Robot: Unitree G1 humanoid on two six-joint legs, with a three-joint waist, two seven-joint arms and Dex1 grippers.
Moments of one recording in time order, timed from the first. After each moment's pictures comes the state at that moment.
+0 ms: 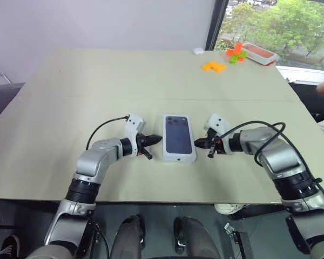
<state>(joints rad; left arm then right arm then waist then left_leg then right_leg) -0.51 0.31 -0.09 0.07 -0.38 0.72 -0.74 -0.56 -0.68 0.22 -0.05 0.18 0.75 0.99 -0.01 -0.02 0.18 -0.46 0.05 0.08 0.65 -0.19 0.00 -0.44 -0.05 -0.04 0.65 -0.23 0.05</state>
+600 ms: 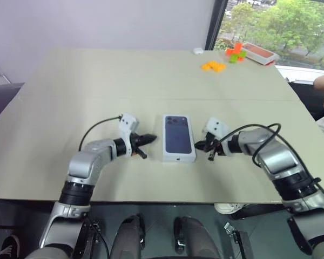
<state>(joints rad) -0.54 0.34 0.01 0.05 -0.43 0.73 -0.72 -0.61 -0.71 0.24 0.07 0.13 0.64 0.97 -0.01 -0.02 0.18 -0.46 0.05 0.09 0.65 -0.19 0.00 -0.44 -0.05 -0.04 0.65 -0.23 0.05</state>
